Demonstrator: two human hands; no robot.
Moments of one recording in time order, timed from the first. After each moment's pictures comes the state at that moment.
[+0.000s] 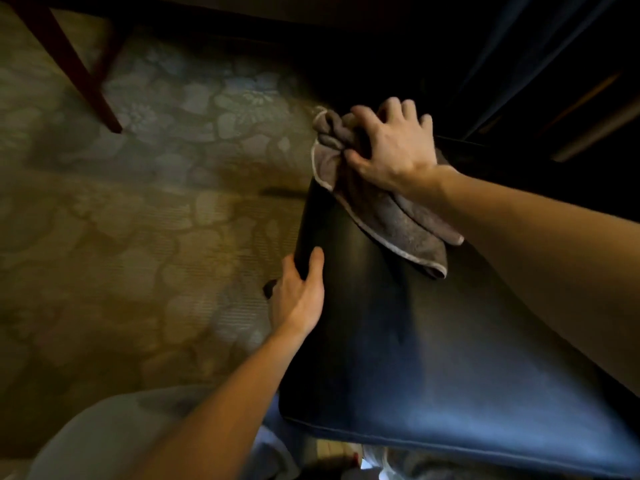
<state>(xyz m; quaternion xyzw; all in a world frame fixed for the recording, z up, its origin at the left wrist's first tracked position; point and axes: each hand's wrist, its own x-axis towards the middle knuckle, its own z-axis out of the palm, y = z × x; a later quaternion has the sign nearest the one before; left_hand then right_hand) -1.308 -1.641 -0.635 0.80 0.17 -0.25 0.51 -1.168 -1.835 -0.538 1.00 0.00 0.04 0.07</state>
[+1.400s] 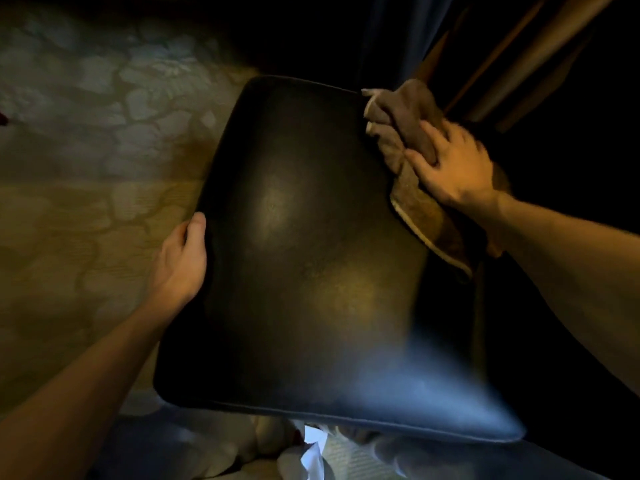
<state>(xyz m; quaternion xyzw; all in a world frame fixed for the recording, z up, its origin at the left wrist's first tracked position) -1.264 -1.652 -0.641 0.88 0.15 -0.20 0.42 -1.291 -2.063 -0.574 0.98 -0.21 -0.03 -0.05</state>
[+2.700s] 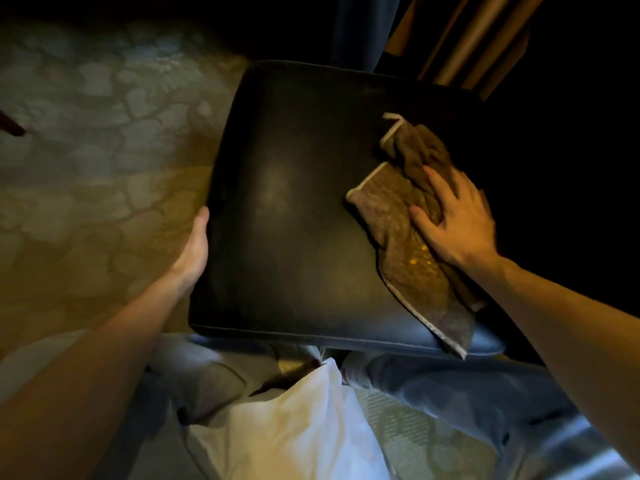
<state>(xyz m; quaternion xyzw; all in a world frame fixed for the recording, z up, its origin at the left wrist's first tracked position) -1.294 -1.575 -0.706 0.70 0.16 -0.37 0.59 -1.493 -1.981 -0.584 0.96 -0.26 0.00 -0.10</state>
